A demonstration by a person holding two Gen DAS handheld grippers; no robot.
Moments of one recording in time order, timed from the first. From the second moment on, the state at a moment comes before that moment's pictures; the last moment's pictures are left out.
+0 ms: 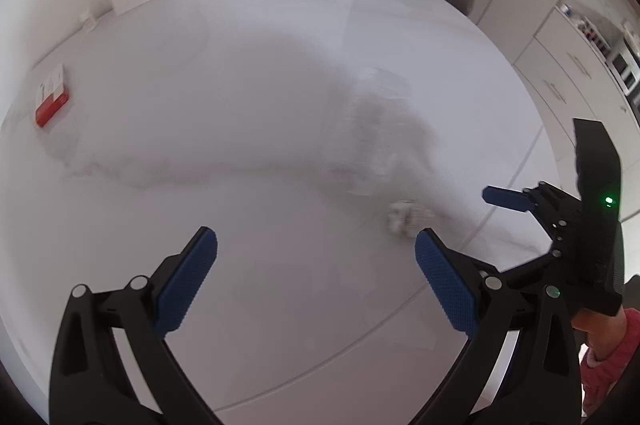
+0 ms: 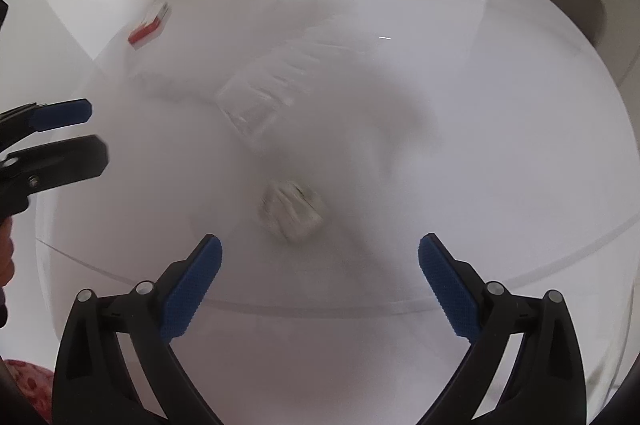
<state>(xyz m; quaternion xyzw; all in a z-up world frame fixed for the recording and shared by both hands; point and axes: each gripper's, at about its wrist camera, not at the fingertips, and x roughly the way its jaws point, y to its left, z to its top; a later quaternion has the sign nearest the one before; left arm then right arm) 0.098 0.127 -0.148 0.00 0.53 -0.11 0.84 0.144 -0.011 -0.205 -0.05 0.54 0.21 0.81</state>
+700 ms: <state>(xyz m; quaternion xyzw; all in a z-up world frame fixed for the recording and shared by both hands) 0.155 0.098 -0.173 0.04 0.54 -0.19 0.82 0.148 -0.030 -0.198 -0.07 0.56 0.18 0.81</state>
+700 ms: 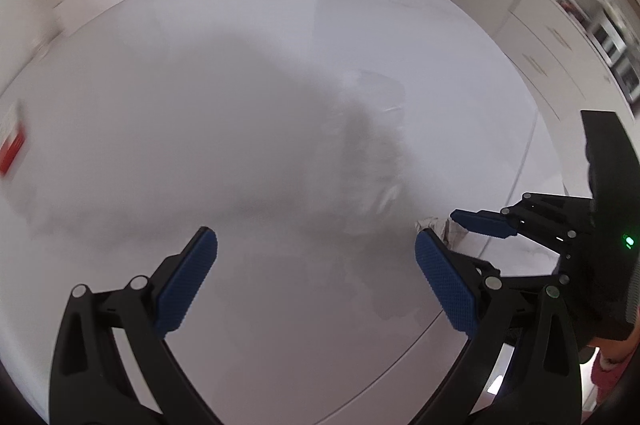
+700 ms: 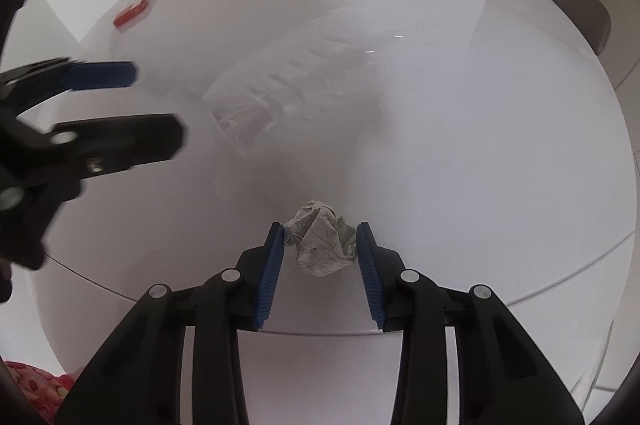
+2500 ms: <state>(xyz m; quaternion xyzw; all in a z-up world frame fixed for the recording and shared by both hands) -0.029 -0.139 -0.155 0.13 0.52 -0.41 0.74 -0.117 -0.283 -0.210 0.12 0.57 -0.07 0.81</state>
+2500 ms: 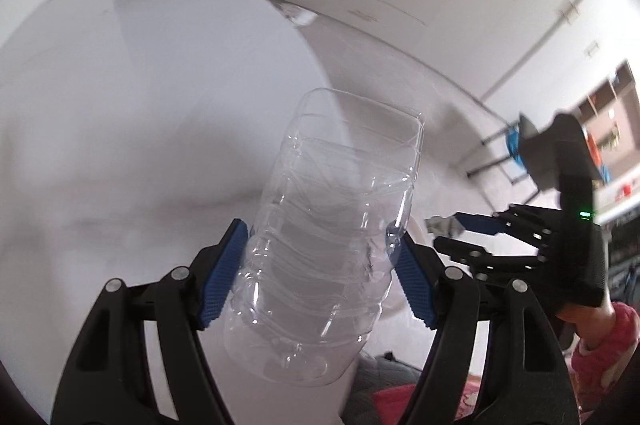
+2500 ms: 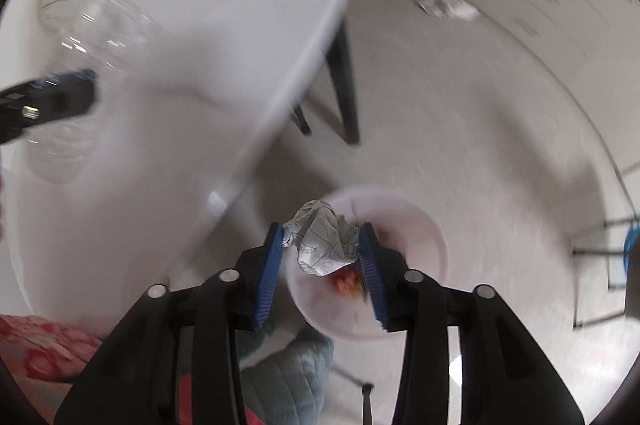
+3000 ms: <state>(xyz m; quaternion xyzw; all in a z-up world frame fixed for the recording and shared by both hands) -0.086 -0.228 -0.180 0.20 0.54 -0.43 0.69 -0.171 -0.333 -0.214 0.15 0.59 -0.15 0.78</state>
